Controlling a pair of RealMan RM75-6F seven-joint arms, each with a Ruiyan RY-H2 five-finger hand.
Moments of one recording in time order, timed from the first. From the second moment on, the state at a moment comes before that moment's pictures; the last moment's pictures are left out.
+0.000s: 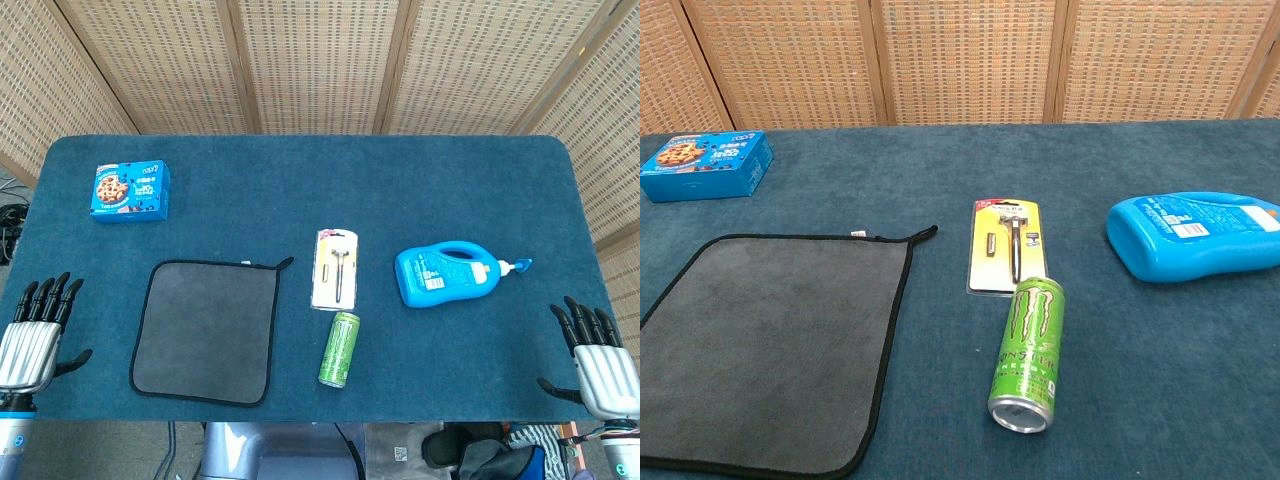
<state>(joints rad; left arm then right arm) -0.10 -1.20 -0.03 -1.66 1.49 1.48 0.30 0.05 -1.03 0.02 -1.71 -1.49 1.43 -0.12</state>
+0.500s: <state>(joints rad) -0.10 -1.20 -0.03 -1.66 1.49 1.48 0.29 0.05 -1.03 0.02 -1.71 -1.49 1.44 -0.12</state>
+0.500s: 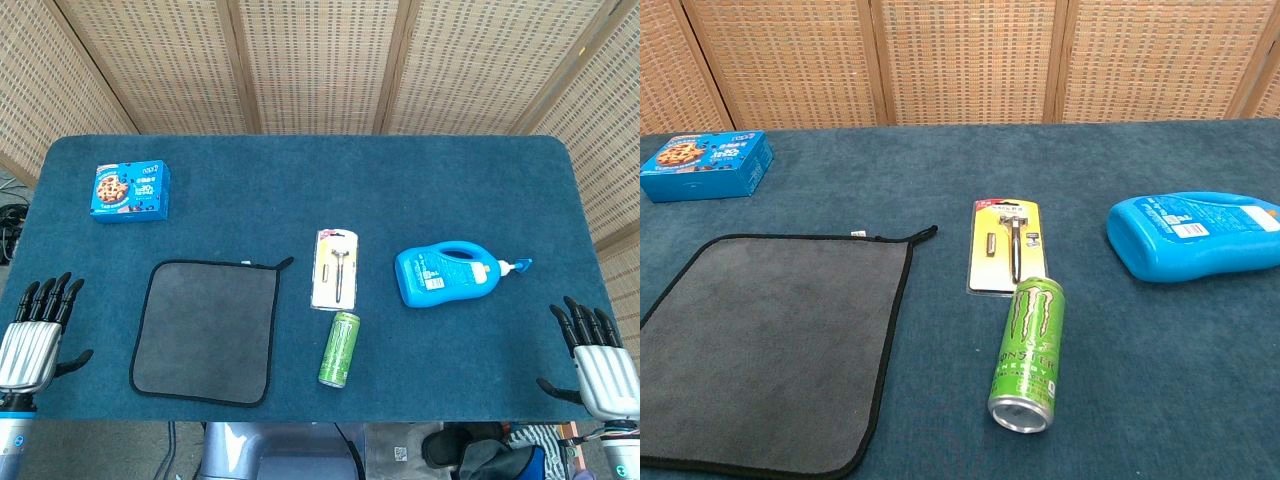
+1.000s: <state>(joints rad) -0.10 -1.19 -0.02 -1.67 1.50 1.47 0.29 0.04 -1.04 0.03 -1.70 -1.48 1.45 -0.11</state>
